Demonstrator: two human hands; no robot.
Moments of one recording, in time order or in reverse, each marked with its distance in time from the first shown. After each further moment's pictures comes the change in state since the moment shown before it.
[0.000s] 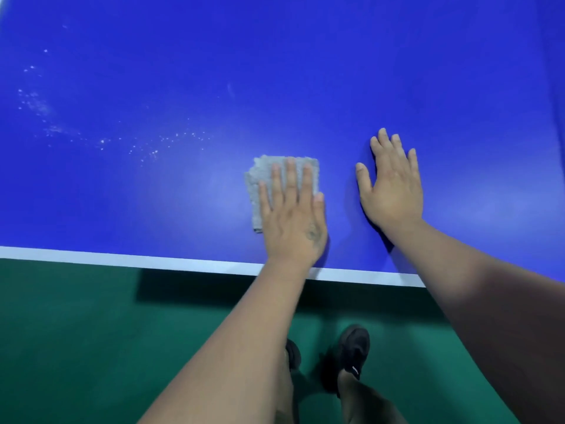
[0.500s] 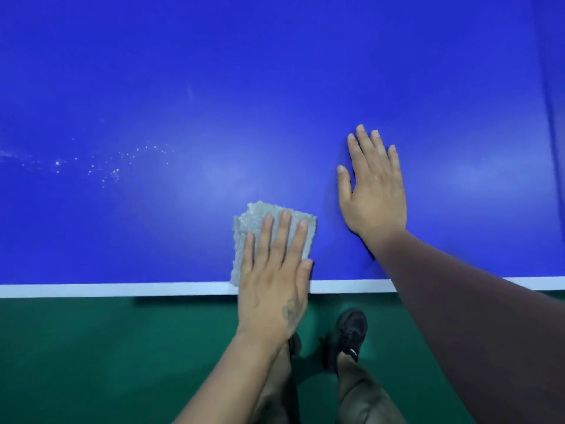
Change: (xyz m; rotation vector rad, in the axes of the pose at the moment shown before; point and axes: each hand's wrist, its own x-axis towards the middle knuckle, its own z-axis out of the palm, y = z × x) left_hand -0.069 -0.011 -0.008 0.137 -0.148 0.220; right_hand 0.002 0.003 0.002 -0.036 0.010 -0.002
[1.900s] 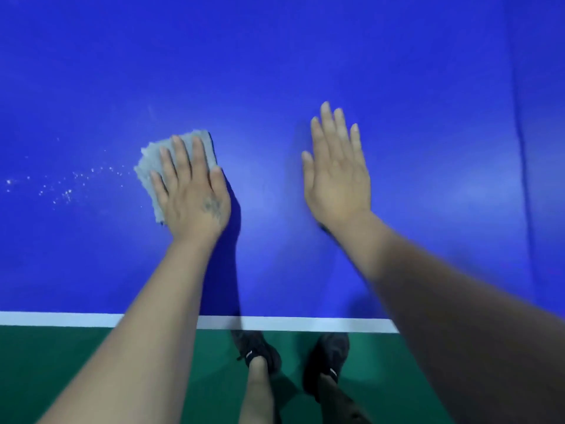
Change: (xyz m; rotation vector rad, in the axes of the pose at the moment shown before) left_hand 0.173 -0.043 -0.031 -0.106 0.101 -0.510; right_hand 0.072 0.015 -0.008 -0.060 0.025 -0.141
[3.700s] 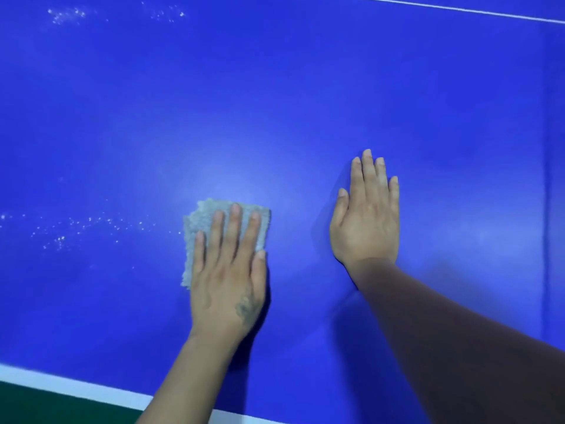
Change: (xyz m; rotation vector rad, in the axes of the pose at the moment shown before) left_hand -0.015 0.047 0.011 0.073 0.000 0.209; right_hand 0.088 0.041 0.021 -0.041 -0.049 0.114
